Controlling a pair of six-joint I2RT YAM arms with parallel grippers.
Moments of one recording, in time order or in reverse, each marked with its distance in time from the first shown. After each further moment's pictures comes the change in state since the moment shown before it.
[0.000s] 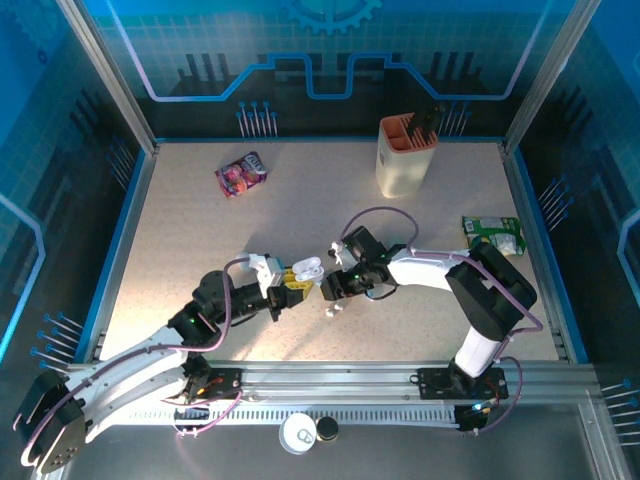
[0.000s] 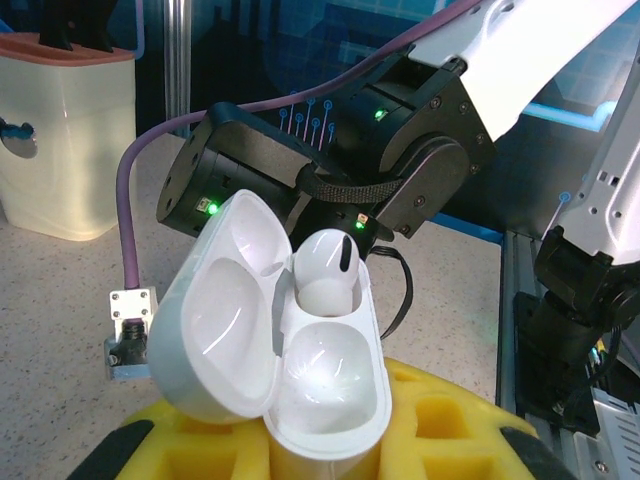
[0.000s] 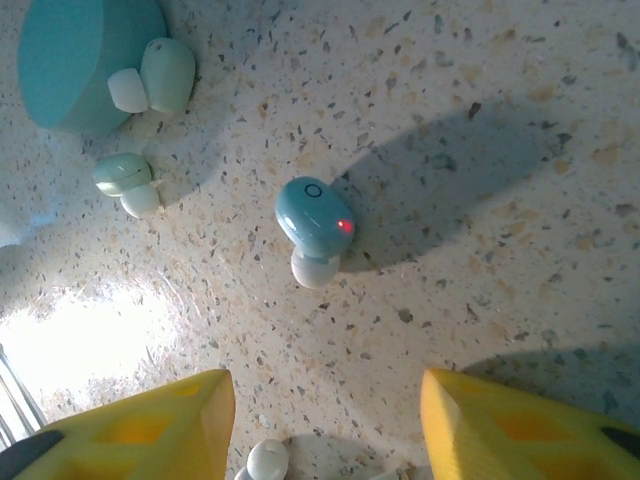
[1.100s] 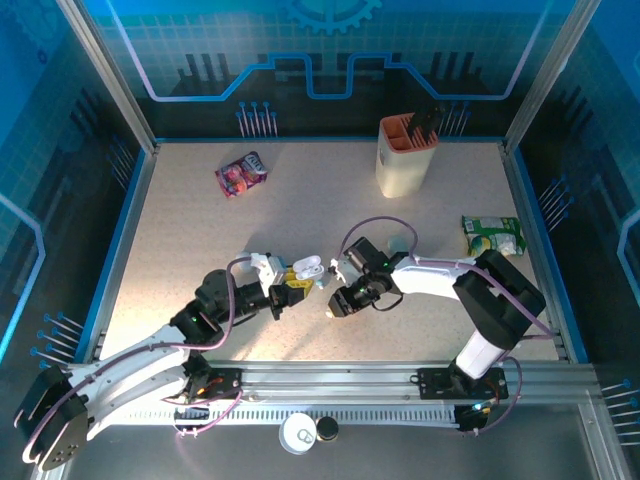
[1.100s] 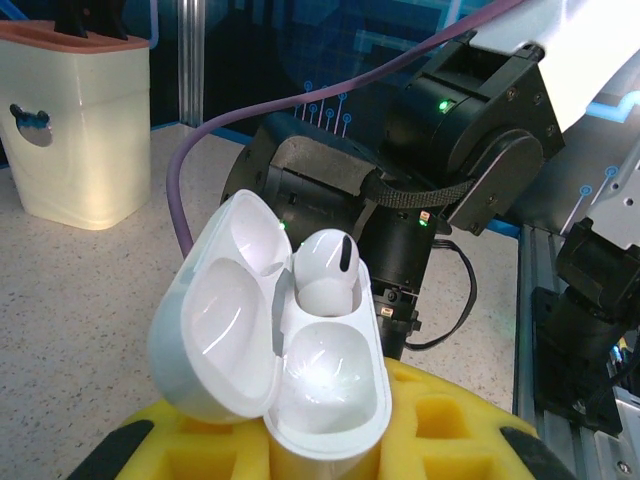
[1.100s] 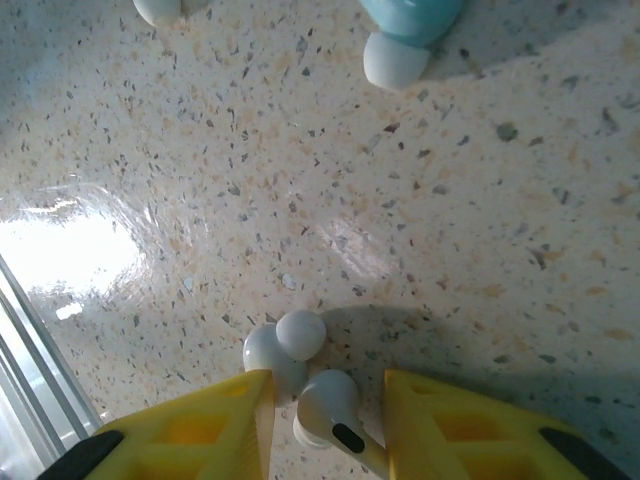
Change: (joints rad) left arm 0.000 0.020 0.000 0.007 -0.027 0.005; right arm 0.043 -0.060 -0.062 -0.096 -0.034 -0.125
